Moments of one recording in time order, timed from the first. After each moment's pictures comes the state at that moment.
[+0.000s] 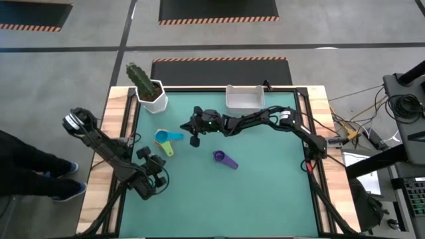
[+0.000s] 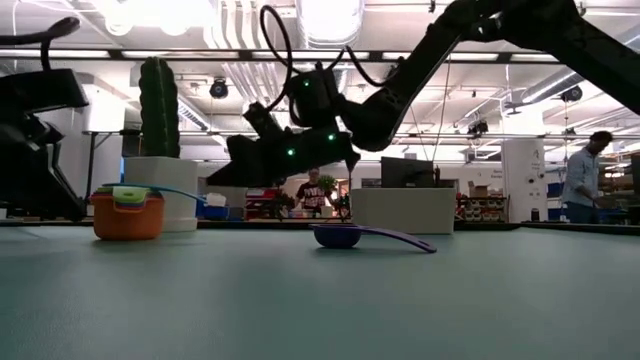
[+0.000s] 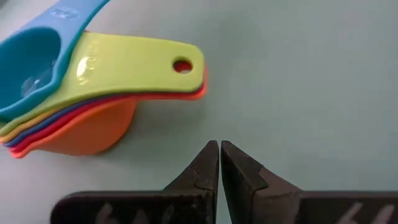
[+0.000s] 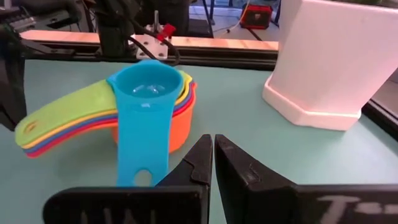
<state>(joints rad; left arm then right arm) -0.82 1.42 0.54 -0.70 -0.75 -1.30 -0.21 2.32 1.49 0.63 -0.13 -0.12</state>
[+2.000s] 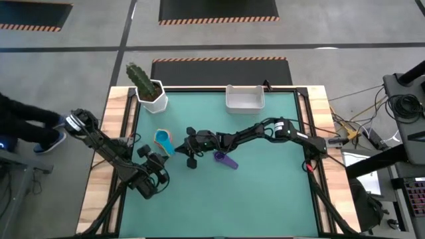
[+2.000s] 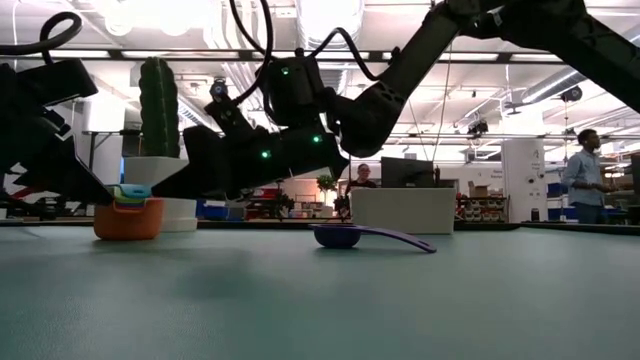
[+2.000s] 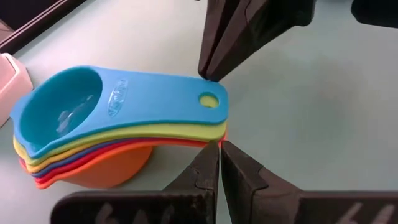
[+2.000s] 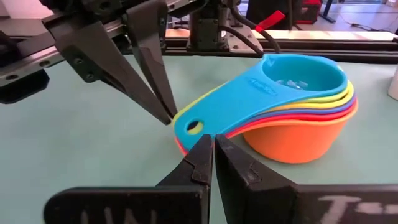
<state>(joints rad) -0.79 1.44 0.54 -0.69 -0.91 -1.37 -0.04 2.41 1.56 0.63 -0.13 -0.03</state>
